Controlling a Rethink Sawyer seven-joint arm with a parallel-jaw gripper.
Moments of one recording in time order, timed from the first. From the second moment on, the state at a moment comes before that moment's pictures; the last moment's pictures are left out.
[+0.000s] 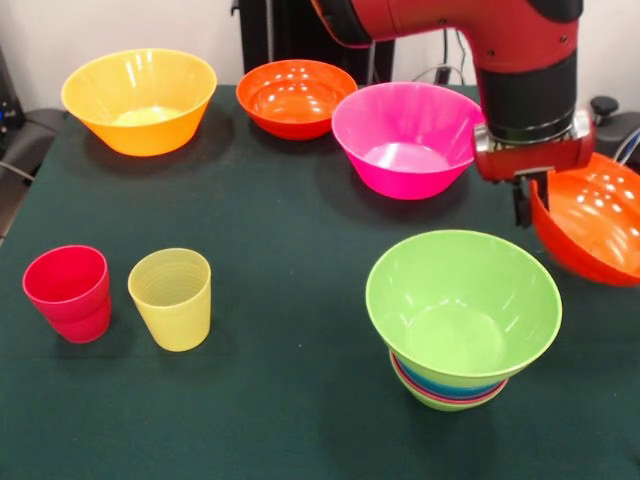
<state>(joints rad) -0.24 -0.50 0.31 1.59 0.07 0.45 1.75</state>
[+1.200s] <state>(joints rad) -0.26 -0.60 0.33 1.44 0.23 0.86 1.75</state>
